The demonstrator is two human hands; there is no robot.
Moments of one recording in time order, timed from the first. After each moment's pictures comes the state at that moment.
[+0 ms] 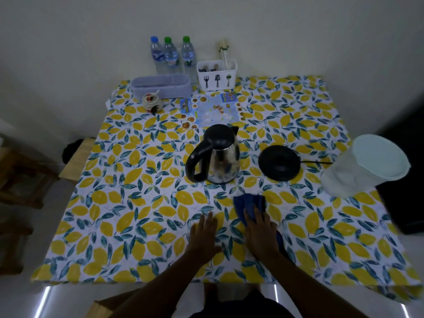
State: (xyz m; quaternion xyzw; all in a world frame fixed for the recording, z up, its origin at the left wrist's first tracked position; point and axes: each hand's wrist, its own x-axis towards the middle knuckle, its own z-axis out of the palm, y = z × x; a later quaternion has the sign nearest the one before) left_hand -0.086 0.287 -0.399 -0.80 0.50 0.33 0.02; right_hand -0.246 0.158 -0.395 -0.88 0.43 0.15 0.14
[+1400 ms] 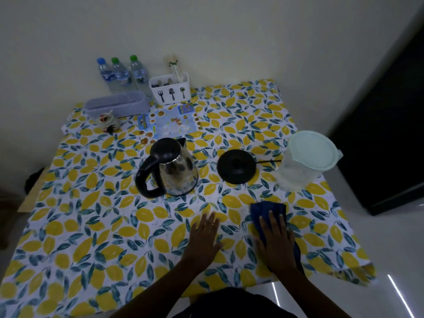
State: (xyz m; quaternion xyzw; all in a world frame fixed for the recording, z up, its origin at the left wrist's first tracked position) left_hand -0.174 0.210 -0.365 -0.76 0.61 0.23 -0.01; right_hand -0.393 0.106 -0.373 -0.85 0.51 0.05 0.11
